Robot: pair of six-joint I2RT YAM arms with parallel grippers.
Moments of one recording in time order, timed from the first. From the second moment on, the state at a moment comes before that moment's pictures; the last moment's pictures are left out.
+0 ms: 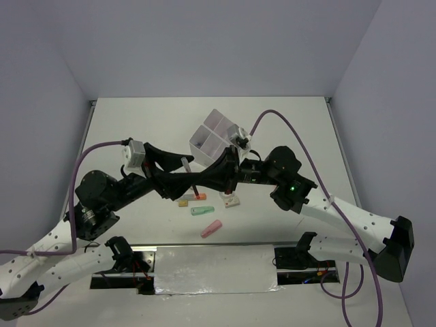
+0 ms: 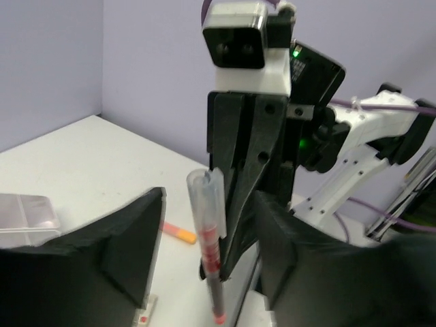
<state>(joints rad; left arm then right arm) -0.87 0.67 0.86 0.11 0.20 -0.32 0.92 1.06 0.90 0.41 -0.61 0.43</state>
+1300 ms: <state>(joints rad) -0.87 0.69 0.91 0.00 0.31 -0.32 0.91 1.00 0.90 0.43 -0.57 0.40</state>
